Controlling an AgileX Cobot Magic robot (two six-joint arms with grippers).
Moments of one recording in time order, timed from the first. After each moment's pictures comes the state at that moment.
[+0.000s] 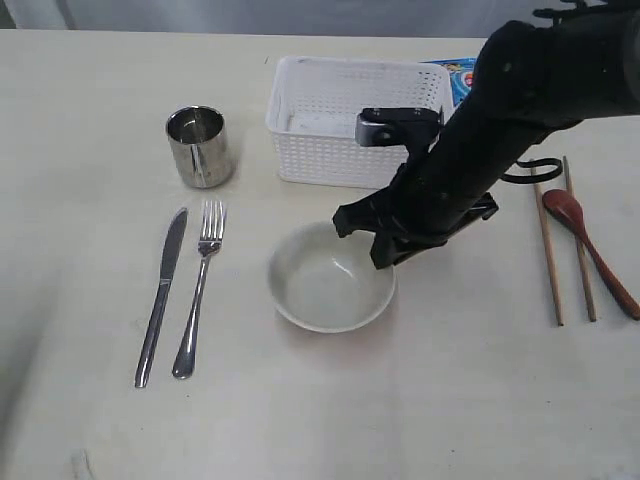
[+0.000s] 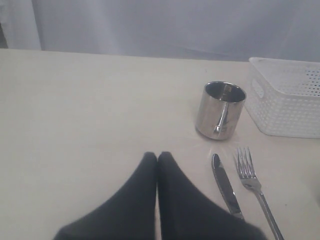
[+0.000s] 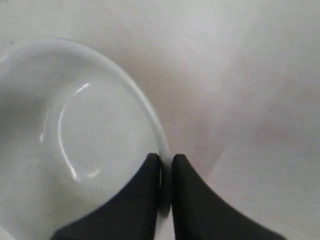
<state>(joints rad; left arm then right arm) -0.15 0.00 0.00 -0.03 0.35 -0.09 0.51 1.80 -0.99 0.43 0.72 -0.21</state>
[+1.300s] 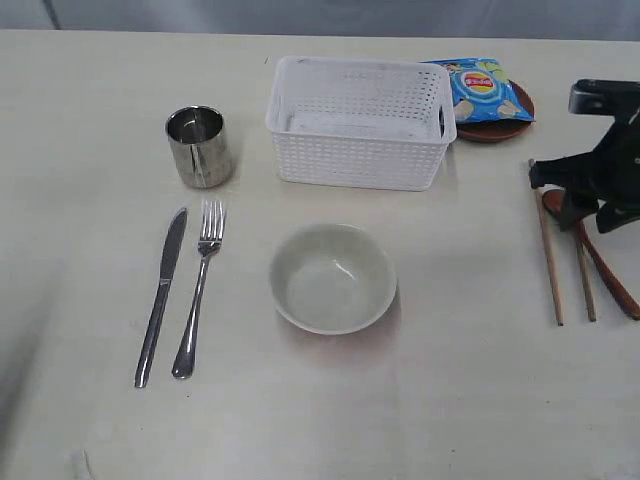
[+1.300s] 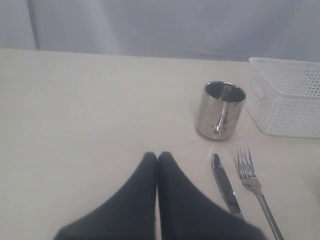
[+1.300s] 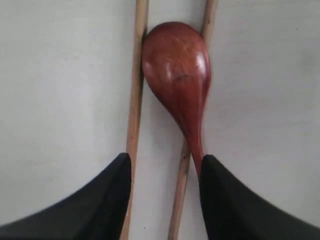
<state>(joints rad) -0.15 0.00 0.00 -0.03 0.35 -0.09 -0.01 1.78 -0.97 0.00 0.72 0.00</state>
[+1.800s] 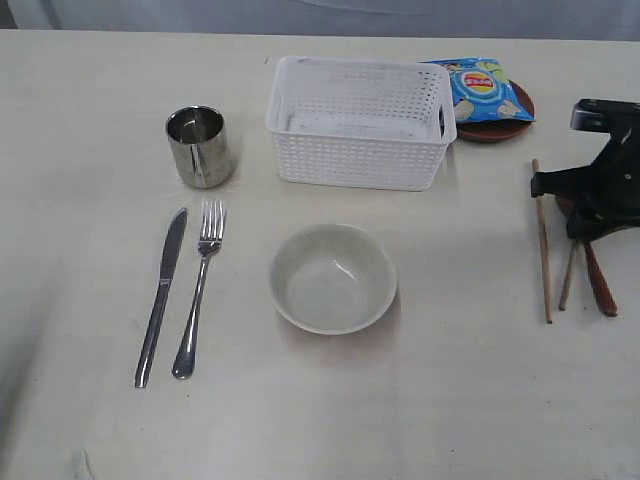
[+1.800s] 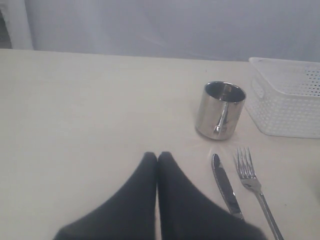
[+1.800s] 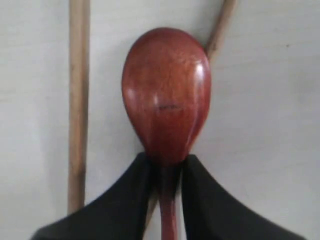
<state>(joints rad) -0.15 0.00 0.00 -0.03 0.35 -0.09 -0.06 1.92 -0.98 -0.03 0.59 0.04</state>
